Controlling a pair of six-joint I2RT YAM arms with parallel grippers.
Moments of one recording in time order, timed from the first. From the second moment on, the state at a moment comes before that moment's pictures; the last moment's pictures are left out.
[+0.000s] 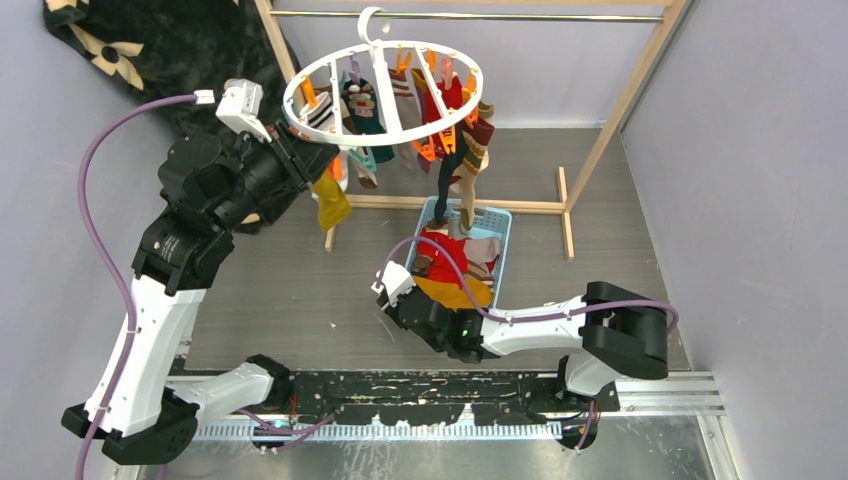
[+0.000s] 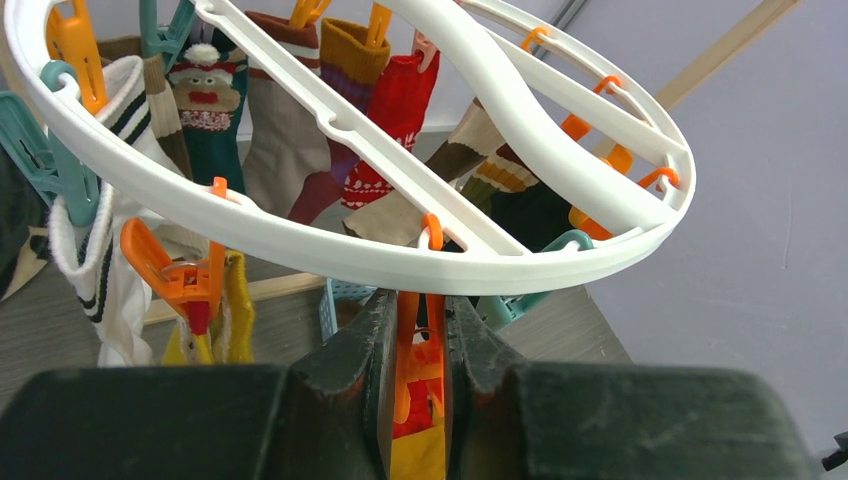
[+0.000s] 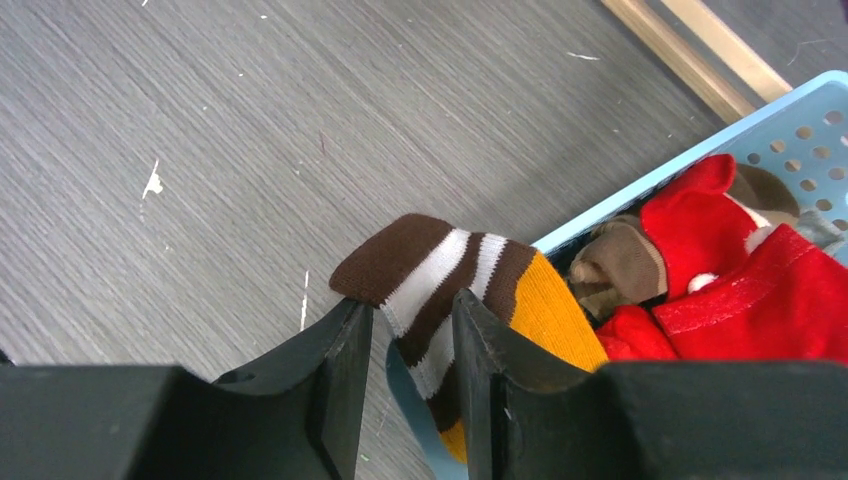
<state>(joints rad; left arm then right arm) -0.46 1.05 1.59 -0.57 0.10 -0.44 1.30 1.51 0.71 0.35 0.56 0.08</state>
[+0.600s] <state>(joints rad) -0.46 1.05 1.57 -0.57 0.10 -0.44 1.31 1.48 0.75 0.36 0.59 0.00</state>
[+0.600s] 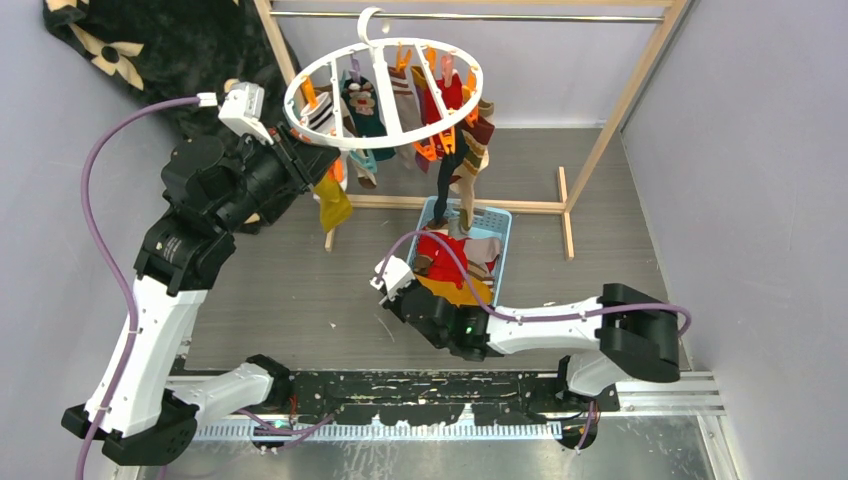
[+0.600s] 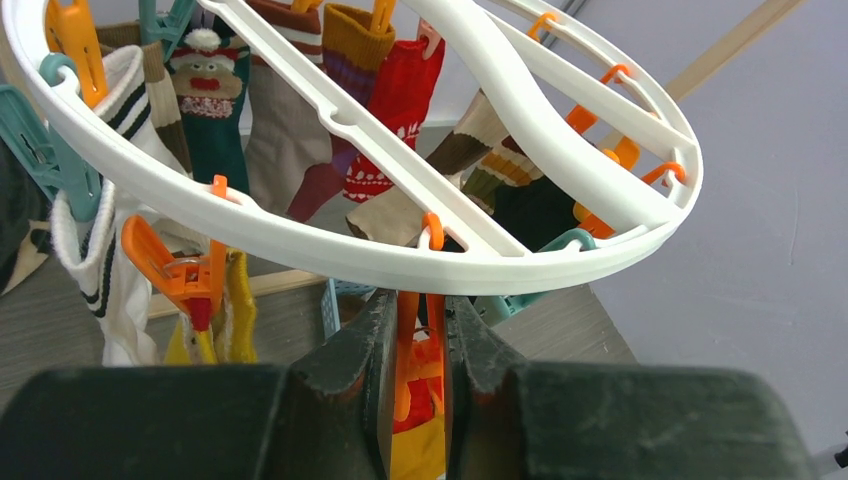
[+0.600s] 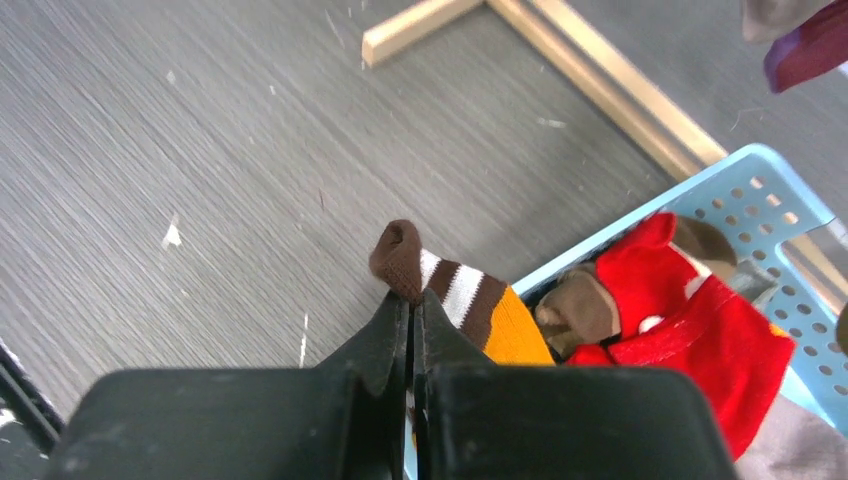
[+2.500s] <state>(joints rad) -0.46 1.04 1.54 -0.55 0.07 -0.46 1.33 1.50 1.09 0.98 0.74 -0.11</state>
